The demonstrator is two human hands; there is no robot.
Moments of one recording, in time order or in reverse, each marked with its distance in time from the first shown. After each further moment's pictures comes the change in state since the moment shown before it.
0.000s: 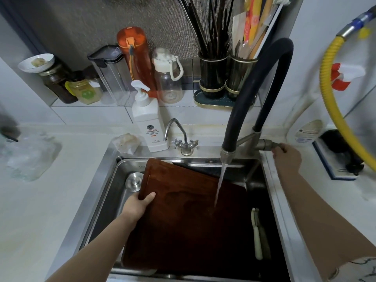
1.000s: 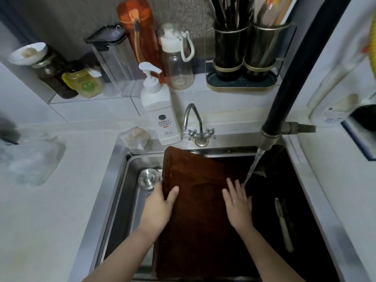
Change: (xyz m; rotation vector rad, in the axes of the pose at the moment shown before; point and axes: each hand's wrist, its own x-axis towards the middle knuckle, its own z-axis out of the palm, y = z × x) left_hand -0.023 0.012 -0.006 0.217 -0.026 0.298; right_hand -0.197 0.070 0.141 -0.418 -0.529 -0.086
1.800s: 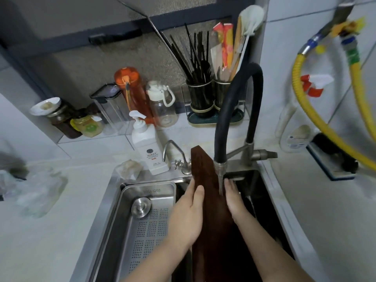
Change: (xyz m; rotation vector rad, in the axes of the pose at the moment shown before) left_hand -0.070 0.132 0.048 -0.075 -0.012 0.224; right_hand 0.029 -0.037 -0.108 0.635 -0.013 0.147
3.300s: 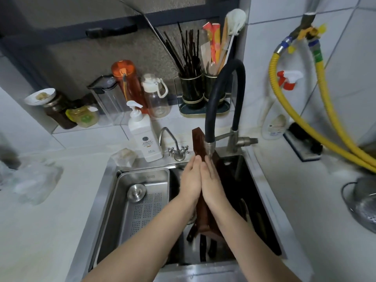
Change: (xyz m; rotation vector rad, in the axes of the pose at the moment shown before) left_hand 0.001 0.027 0.016 -0.445 -0.065 -0.140; right_hand -0.134 -0.056 0.007 0.002 0.003 -0.391
